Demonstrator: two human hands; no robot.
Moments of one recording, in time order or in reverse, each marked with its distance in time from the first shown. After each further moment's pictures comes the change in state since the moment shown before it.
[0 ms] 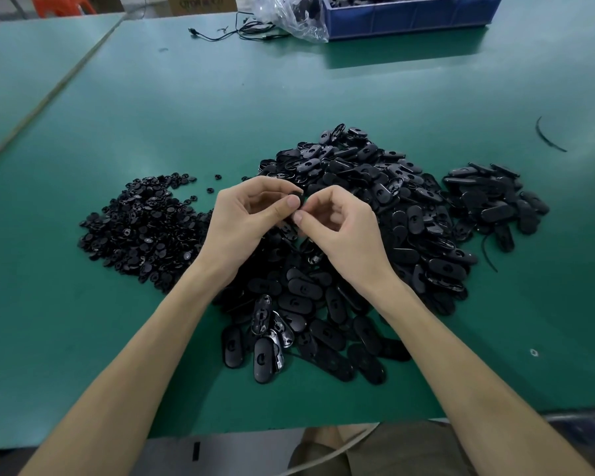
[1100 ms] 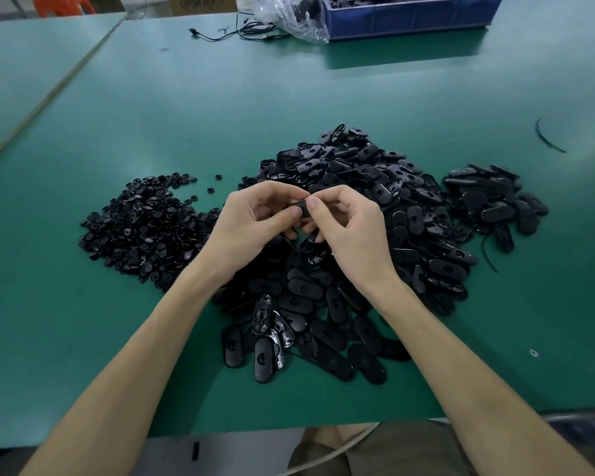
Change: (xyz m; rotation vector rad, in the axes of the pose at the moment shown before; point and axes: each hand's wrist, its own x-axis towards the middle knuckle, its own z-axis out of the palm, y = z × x) left_hand 0.000 0.003 -0.002 0.116 -0.132 0.023; right_hand 0.002 0.002 -0.001 0.038 0.079 0.017
